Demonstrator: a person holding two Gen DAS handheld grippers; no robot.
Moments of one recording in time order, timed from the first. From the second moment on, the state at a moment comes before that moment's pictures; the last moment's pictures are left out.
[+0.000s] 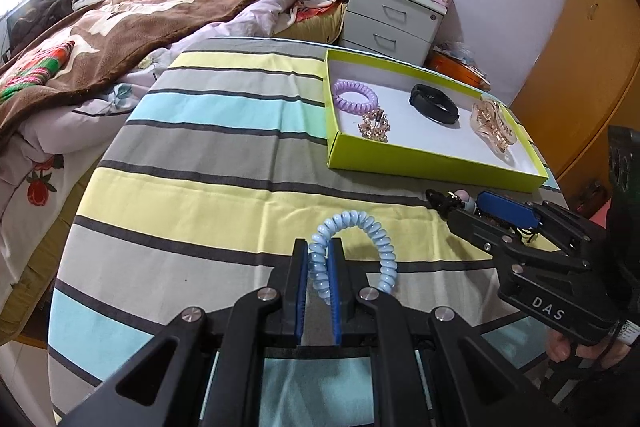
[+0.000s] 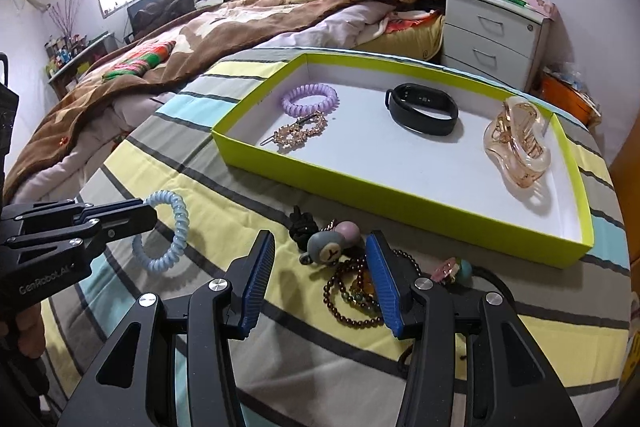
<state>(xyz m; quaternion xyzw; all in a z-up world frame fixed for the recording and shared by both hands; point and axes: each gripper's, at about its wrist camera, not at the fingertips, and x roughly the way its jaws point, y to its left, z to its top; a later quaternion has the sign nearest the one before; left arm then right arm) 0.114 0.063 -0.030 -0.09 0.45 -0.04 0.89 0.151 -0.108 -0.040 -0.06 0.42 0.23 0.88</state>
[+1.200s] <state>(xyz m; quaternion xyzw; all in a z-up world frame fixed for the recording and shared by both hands) 0.115 0.063 -0.031 -0.09 0.45 -0.05 0.89 0.145 -0.105 -0.028 -0.08 0.38 0.23 0.89</state>
